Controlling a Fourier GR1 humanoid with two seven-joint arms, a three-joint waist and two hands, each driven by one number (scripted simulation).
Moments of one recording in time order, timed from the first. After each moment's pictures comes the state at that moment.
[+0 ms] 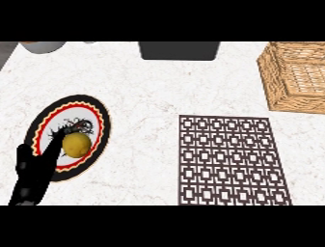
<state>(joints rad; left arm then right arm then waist) 0.11 0.21 0.02 -1.49 0.04 -0.01 0.28 -0.89 -0.55 -0.52 -1.01 0.47 0.07 0.32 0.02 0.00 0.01</state>
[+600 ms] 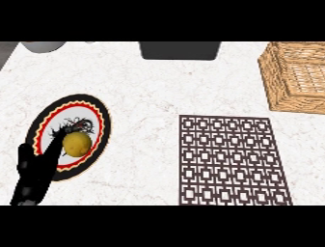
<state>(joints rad) 0.11 0.20 0.03 -1.49 0.03 -0.02 0.28 -0.86 -0.64 -0.53 -0.69 0.52 -0.07 0.11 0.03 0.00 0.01</state>
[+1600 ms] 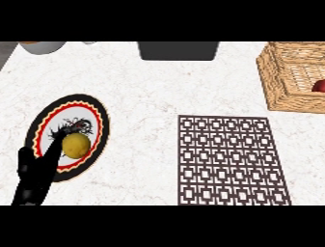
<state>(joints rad) 0.12 0.18 0.04 -1.48 0.01 -0.03 0.25 -0.91 -0.87 -0.61 -0.43 0.47 -0.06 -0.11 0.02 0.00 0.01</state>
